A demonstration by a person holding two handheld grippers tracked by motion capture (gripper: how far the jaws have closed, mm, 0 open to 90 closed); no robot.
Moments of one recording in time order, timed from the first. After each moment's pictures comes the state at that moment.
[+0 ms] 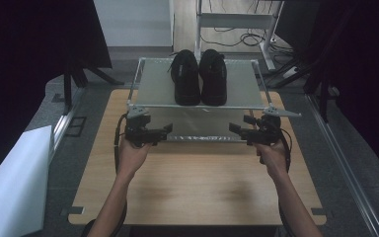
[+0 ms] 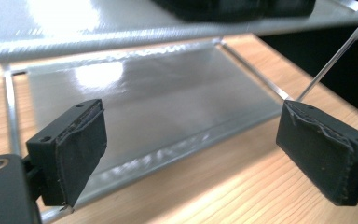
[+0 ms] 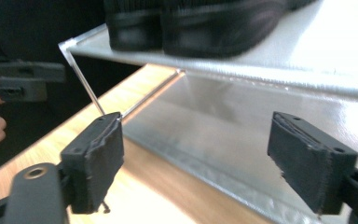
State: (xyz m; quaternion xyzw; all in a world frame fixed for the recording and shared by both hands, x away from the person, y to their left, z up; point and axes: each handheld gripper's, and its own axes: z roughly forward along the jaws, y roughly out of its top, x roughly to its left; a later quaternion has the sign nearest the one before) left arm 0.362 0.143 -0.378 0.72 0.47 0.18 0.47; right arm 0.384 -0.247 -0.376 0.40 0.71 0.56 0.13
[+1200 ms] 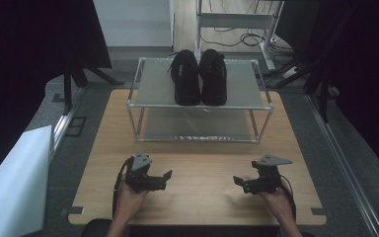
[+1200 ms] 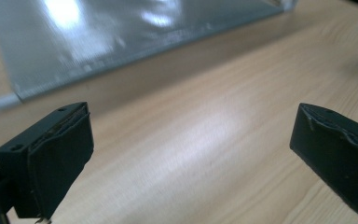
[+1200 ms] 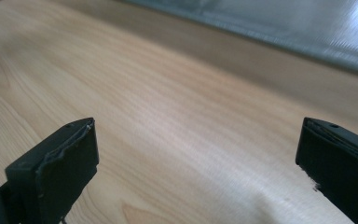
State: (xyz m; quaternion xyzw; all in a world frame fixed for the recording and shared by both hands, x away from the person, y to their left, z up) left arm 0.278 0.138 -0.473 0.77 0.43 0.18 0.43; right arm 0.303 -0.266 -0.484 0.40 0.80 0.43 0.12
